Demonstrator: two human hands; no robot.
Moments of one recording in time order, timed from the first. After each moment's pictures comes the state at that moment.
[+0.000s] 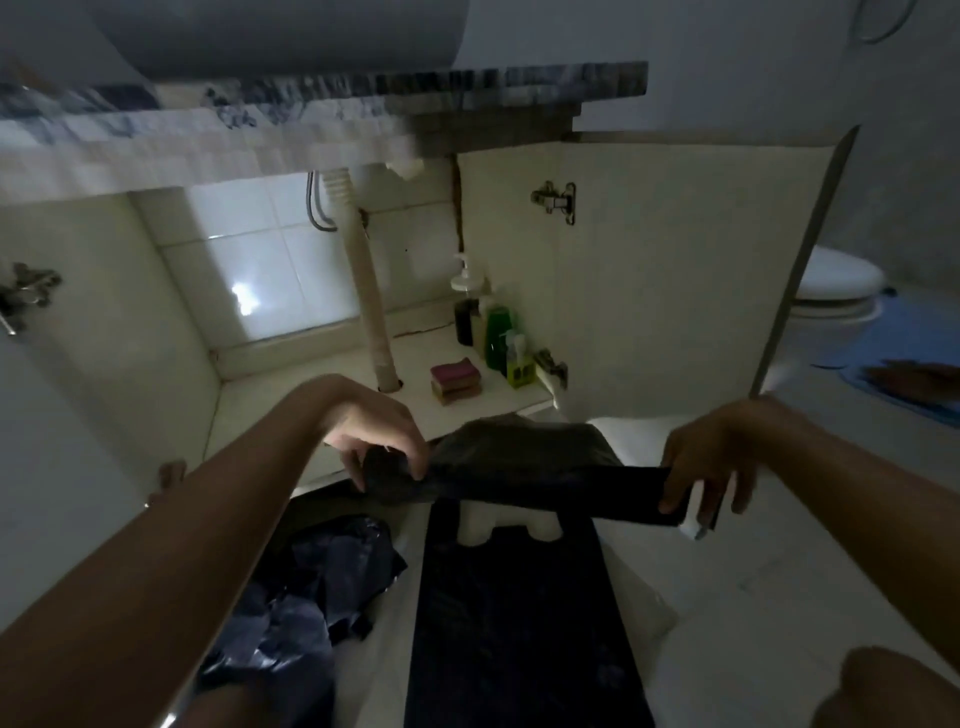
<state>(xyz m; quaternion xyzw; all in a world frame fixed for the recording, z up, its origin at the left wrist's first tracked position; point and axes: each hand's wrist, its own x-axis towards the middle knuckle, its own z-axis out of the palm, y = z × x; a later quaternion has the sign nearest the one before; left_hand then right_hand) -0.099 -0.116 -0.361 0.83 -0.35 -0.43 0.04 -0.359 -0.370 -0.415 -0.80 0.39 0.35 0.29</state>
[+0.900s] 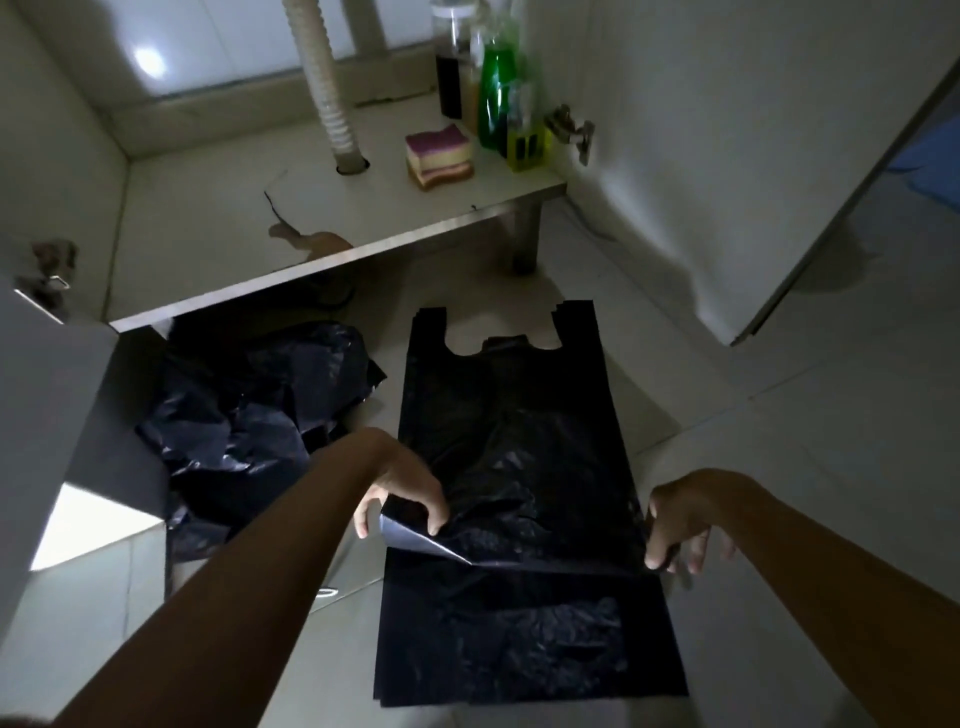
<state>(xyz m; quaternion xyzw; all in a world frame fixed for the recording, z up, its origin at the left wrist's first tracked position) -0.146 -0.078 -0.668 0.76 -0.22 -0.60 -0.11 -0.393 -0.274 -0.676 -0.69 0.34 0.57 0.30</state>
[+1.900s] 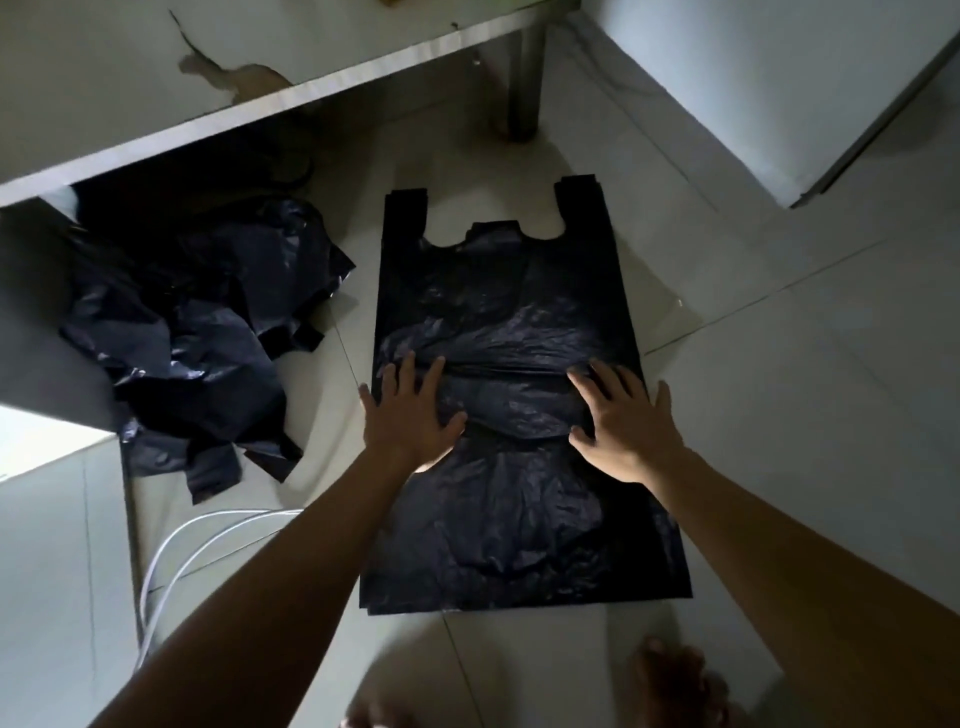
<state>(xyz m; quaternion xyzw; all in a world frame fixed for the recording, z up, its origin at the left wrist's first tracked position) -0.180 -0.058 -0.823 0.89 -0.39 -0.22 -0.05 -0.388 -0.237 -0.822 -0.92 0.32 0.18 0.13</state>
